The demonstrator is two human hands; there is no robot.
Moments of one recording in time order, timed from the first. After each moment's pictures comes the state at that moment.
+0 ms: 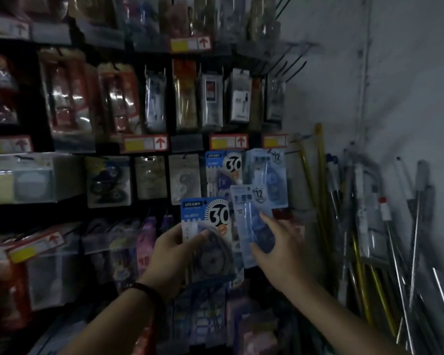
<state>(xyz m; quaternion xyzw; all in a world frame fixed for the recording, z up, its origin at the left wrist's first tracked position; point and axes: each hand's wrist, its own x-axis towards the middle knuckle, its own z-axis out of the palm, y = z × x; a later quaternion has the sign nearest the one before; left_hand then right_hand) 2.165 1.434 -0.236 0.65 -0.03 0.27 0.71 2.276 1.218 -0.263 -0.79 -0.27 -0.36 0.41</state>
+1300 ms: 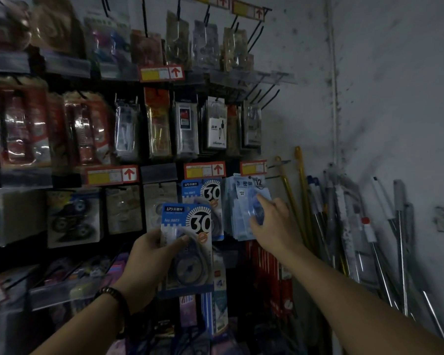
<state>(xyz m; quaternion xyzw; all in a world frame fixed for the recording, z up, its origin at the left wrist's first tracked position) 2.227 1.448 -0.183 0.69 -0.04 0.31 0.66 2.380 1.207 -0.158 -0.85 -0.20 -0.38 0.31</state>
